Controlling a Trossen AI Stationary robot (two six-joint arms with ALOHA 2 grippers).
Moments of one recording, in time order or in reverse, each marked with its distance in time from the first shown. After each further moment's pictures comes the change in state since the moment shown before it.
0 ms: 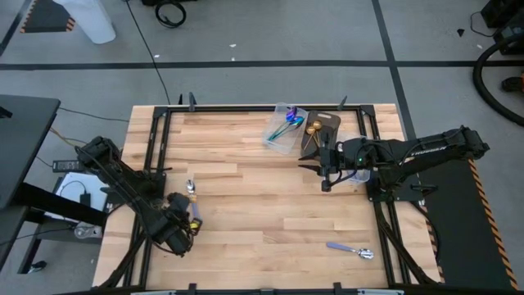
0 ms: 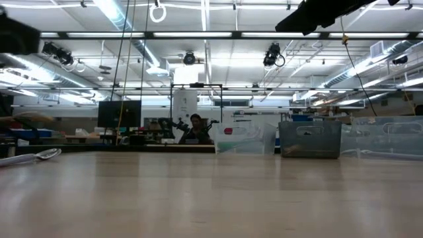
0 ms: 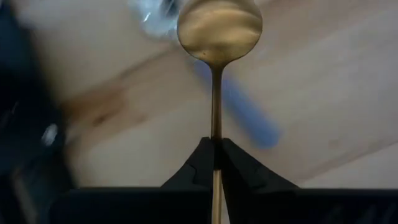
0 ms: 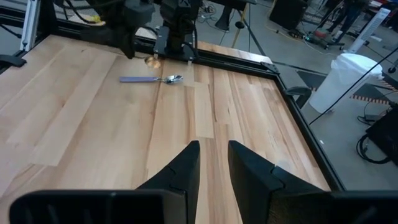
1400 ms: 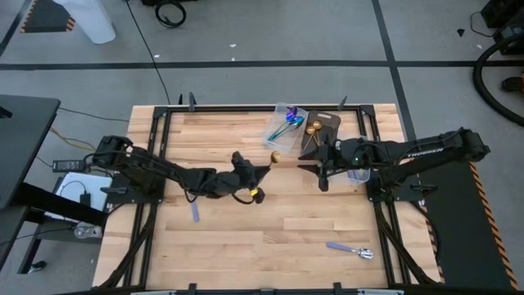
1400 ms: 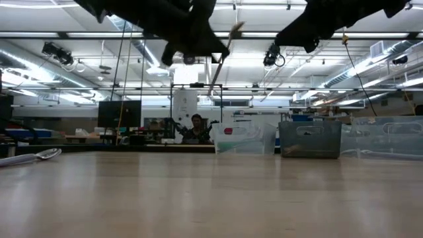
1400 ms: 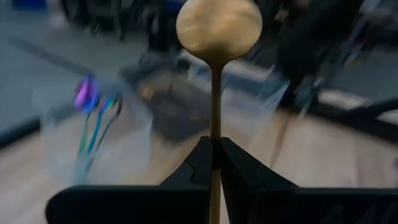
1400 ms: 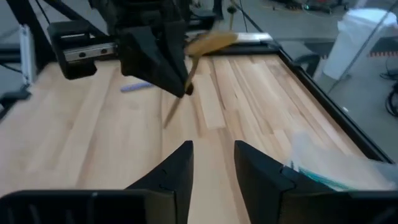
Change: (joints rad) left arm 0.637 0.118 0.016 1.548 -0.390 1.669; right arm -0.048 0.004 -0.074 0.071 -0.034 0.220
